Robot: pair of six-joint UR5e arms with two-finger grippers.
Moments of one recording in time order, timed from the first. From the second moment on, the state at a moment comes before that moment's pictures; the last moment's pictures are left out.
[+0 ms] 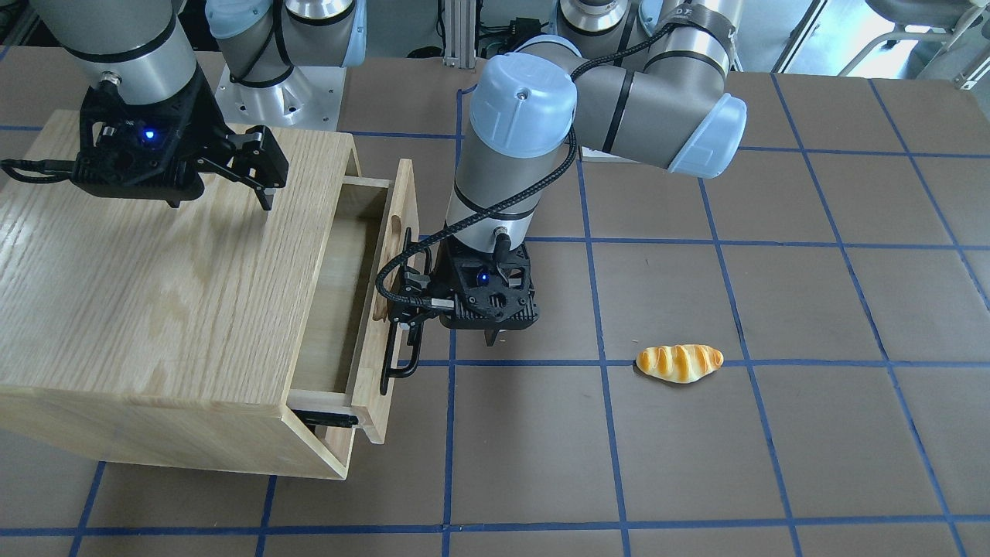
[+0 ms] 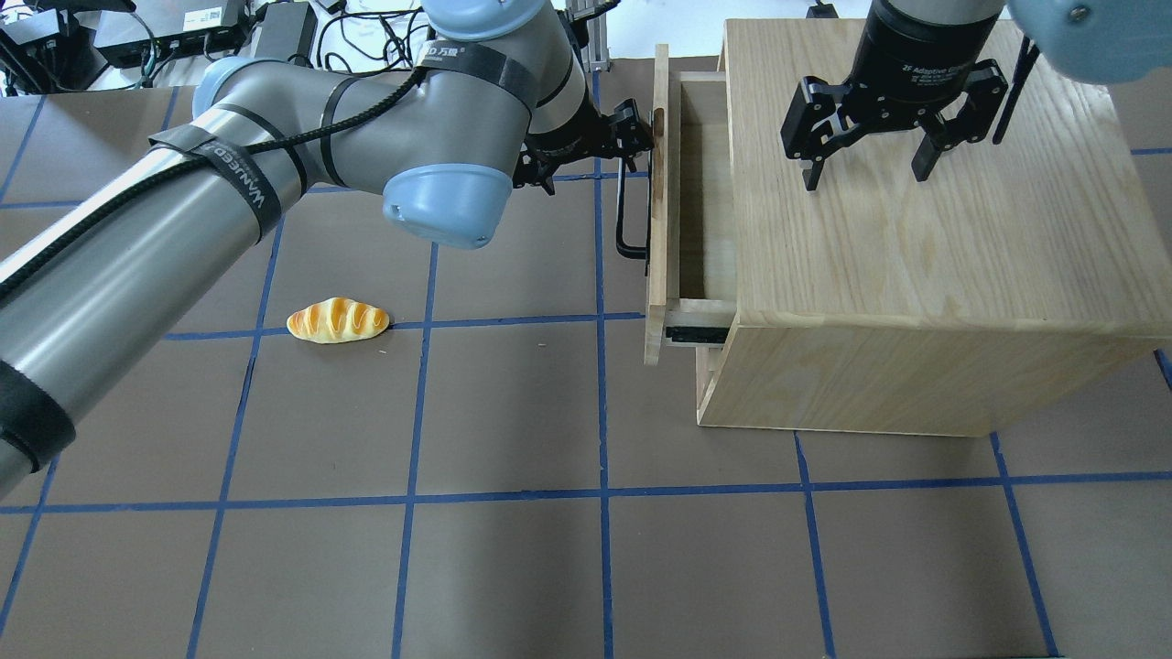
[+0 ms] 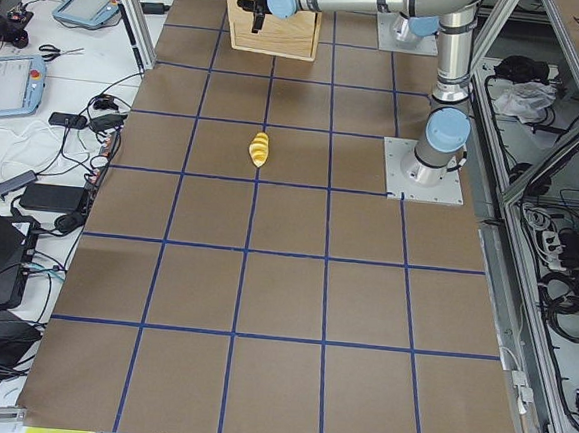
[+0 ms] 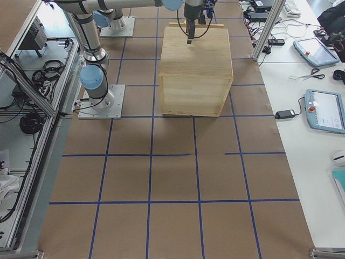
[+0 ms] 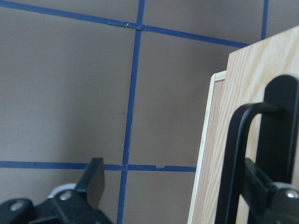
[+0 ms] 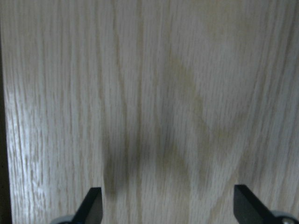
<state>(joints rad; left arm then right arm) -1.89 -1.94 -1.50 -0.98 1.46 -0.47 1.60 -1.49 1.43 -1.47 -1.61 0.02</state>
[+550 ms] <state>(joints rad) -1.87 -1.93 -1.50 -1.01 1.46 -0.42 1.60 -1.49 1.43 -1.47 -1.61 0.02</state>
